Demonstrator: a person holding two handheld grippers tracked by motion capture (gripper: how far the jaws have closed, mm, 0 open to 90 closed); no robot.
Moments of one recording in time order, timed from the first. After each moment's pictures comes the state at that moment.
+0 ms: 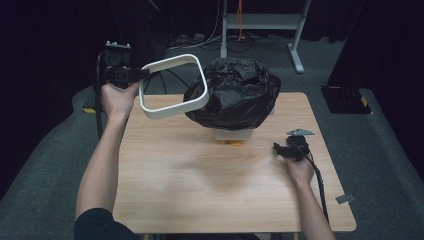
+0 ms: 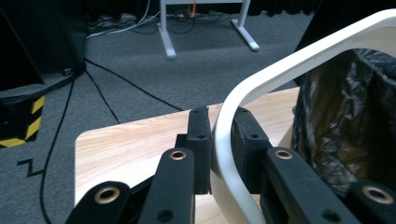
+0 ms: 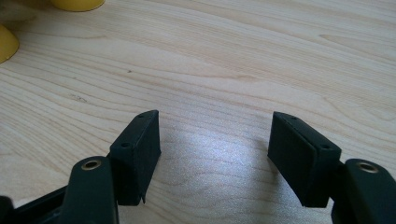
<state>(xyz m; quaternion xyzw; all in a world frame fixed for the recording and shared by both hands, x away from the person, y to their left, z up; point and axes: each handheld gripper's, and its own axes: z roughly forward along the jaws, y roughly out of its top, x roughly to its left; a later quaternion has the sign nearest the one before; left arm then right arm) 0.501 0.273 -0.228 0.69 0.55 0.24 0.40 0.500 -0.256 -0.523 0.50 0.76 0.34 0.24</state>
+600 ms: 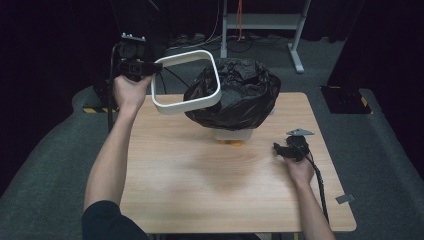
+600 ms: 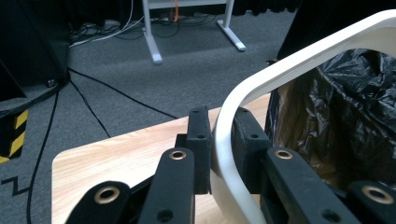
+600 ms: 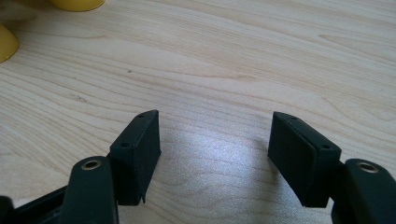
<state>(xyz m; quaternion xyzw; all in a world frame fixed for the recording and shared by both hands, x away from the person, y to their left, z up) 0.515 0.244 -0.216 0.71 0.52 0.23 0.41 0.500 -0.255 -0.523 0.50 0.76 0.34 0.24</state>
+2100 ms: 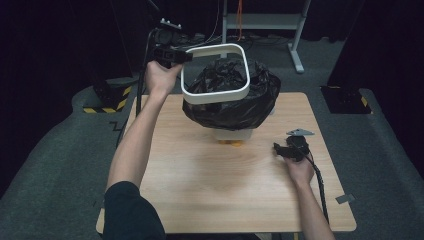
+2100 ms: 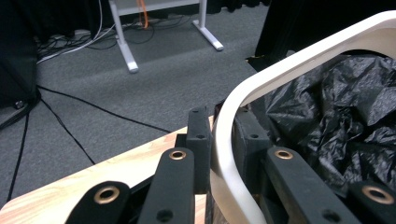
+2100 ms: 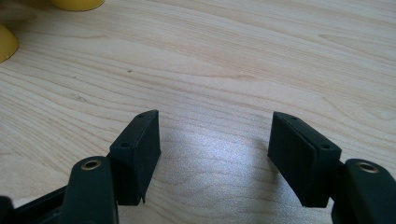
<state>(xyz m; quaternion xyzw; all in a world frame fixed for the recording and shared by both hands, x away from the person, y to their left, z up) 0.555 0.168 -0.202 0.75 0.48 0.22 0.41 0.500 -0.255 -0.523 0.50 0.76 0.34 0.24</state>
